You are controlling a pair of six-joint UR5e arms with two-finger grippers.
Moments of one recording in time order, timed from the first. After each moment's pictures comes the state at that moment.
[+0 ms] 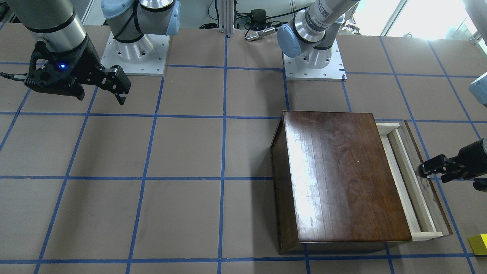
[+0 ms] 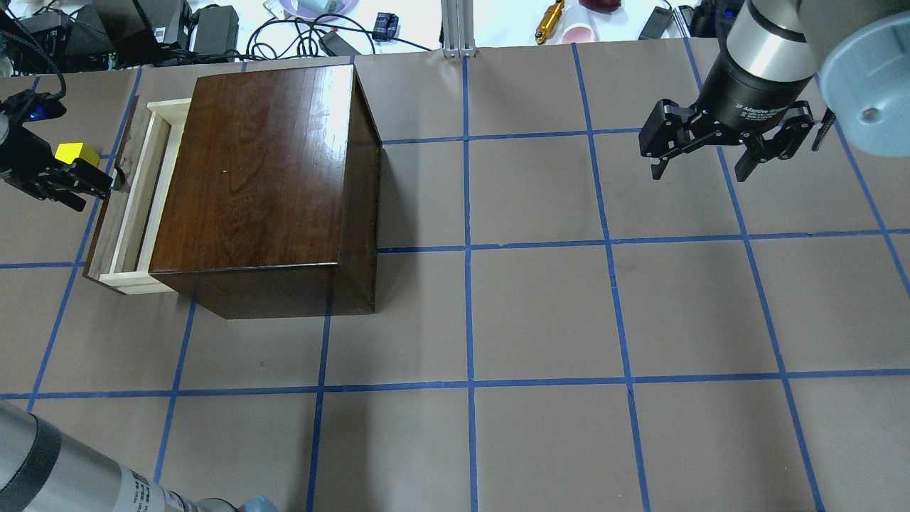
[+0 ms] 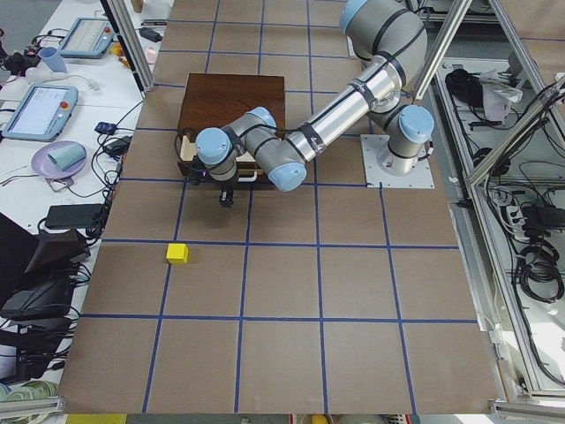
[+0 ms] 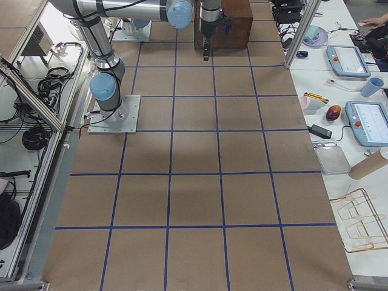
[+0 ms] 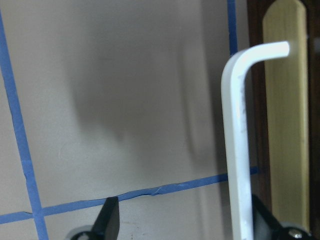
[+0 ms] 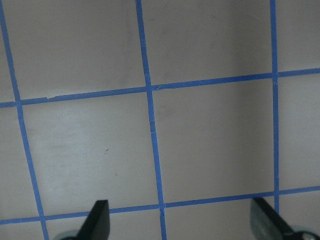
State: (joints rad) left arm -0.94 -2.02 -1.50 -1.32 1.42 0.74; right arm 1.52 -1.59 1.63 -1.60 -1.59 0.04
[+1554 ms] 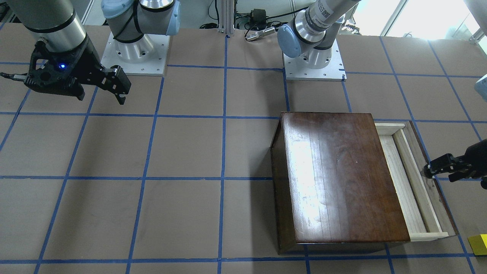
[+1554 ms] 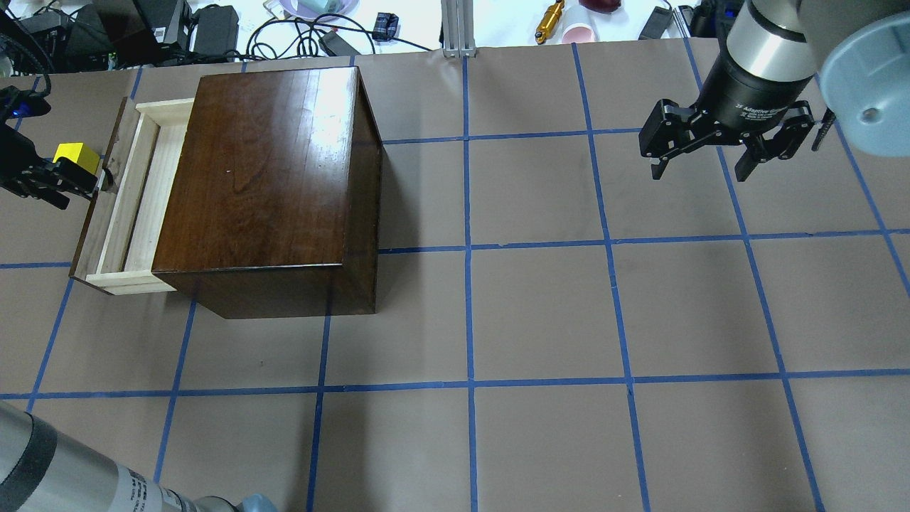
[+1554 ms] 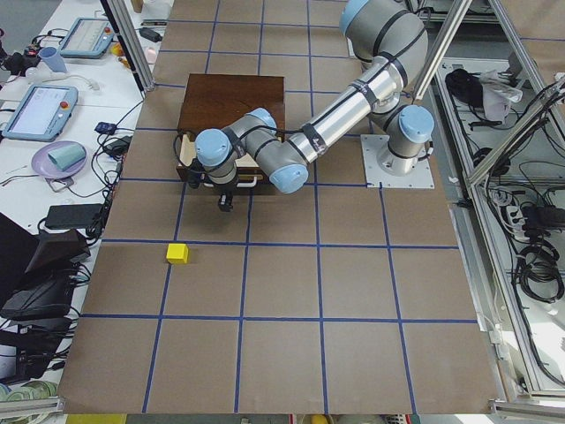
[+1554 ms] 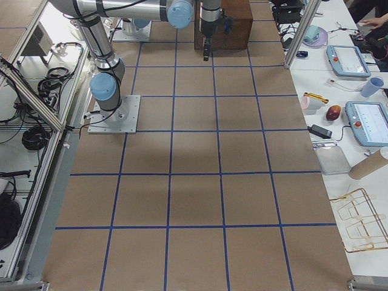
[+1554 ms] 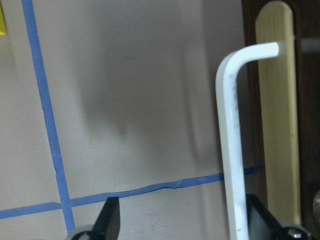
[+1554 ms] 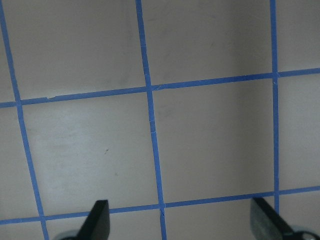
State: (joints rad) left arm -0.93 -2.03 -1.48 -1.32 1.45 0.76; right arm 1.52 -1.59 1.63 -1.60 -1.59 0.04
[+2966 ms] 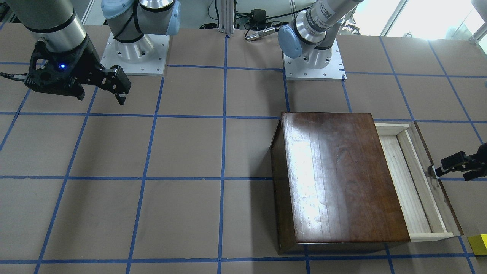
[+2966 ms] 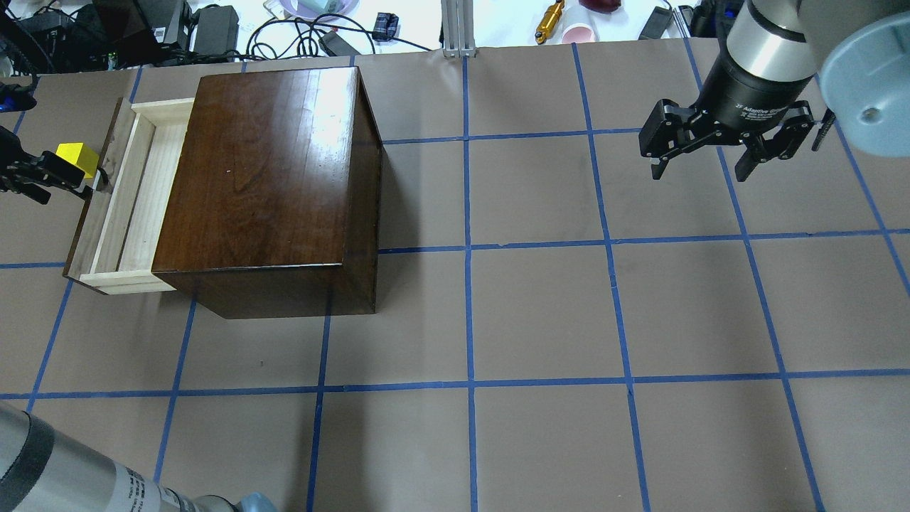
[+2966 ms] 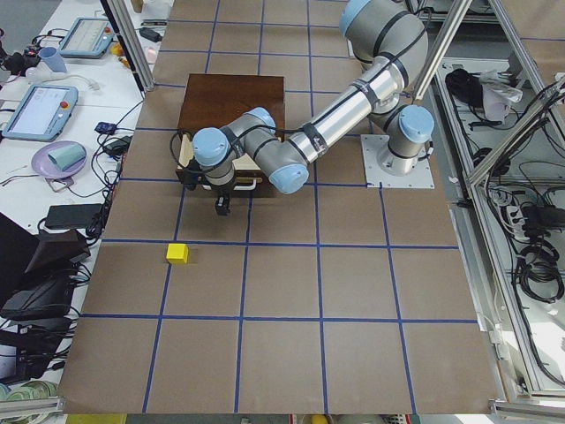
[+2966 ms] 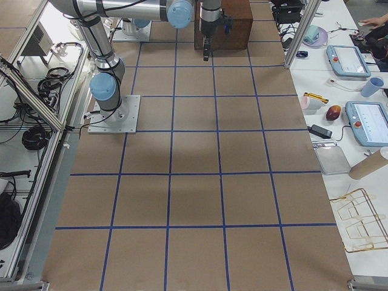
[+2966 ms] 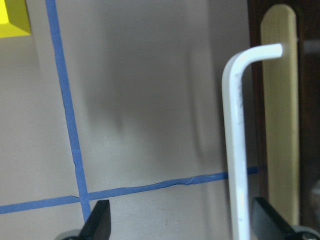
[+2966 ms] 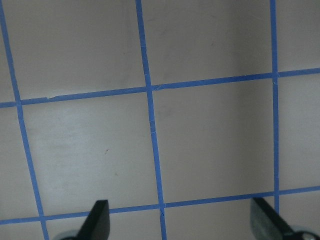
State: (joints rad) left arm -0.91 -2.03 -1.44 -1.33 1.46 0.76; right arm 1.52 -1.59 1.63 -1.60 -1.59 0.04
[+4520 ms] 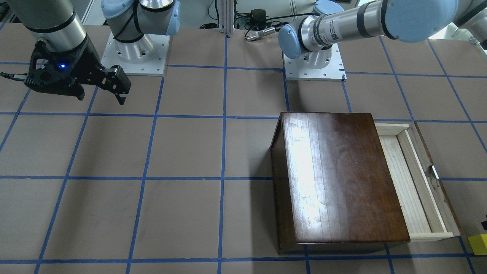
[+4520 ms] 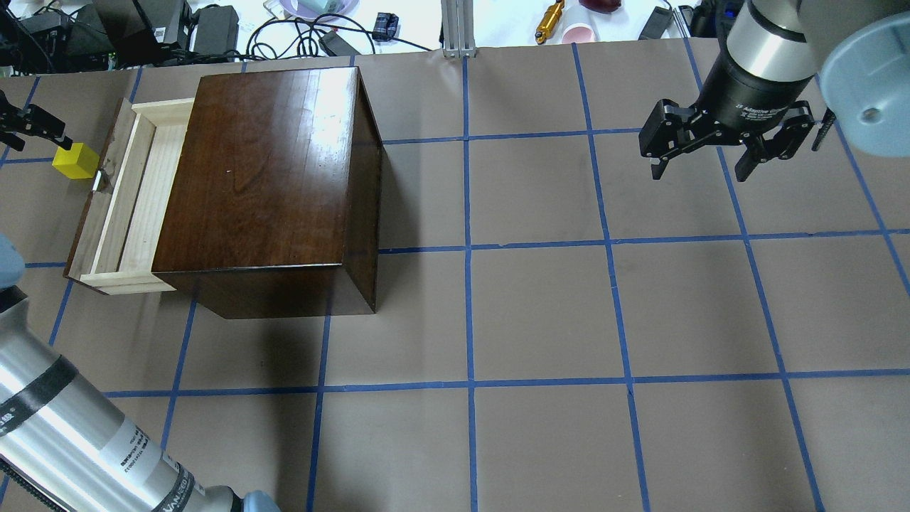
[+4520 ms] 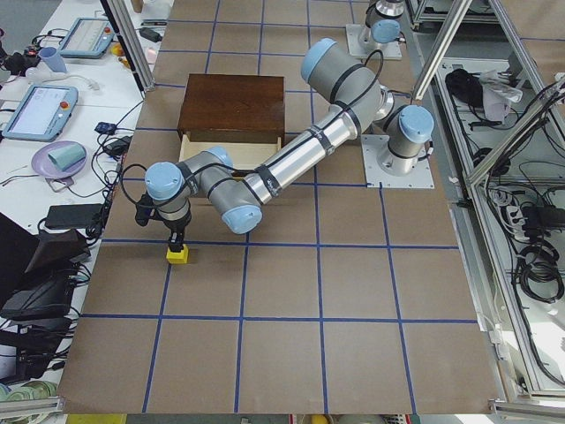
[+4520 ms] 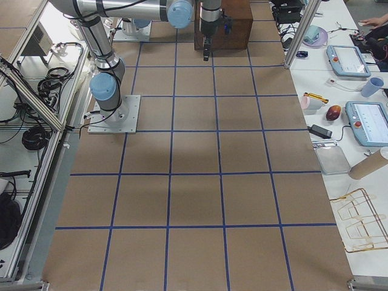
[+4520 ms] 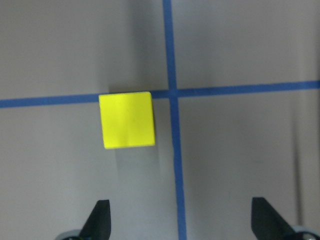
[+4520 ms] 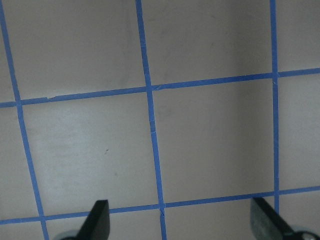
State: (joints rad) left arm -0.92 -2.40 -0.97 -1.26 1.50 0.70; right arm 1.52 -1.59 1.63 -1.60 -1.59 0.04
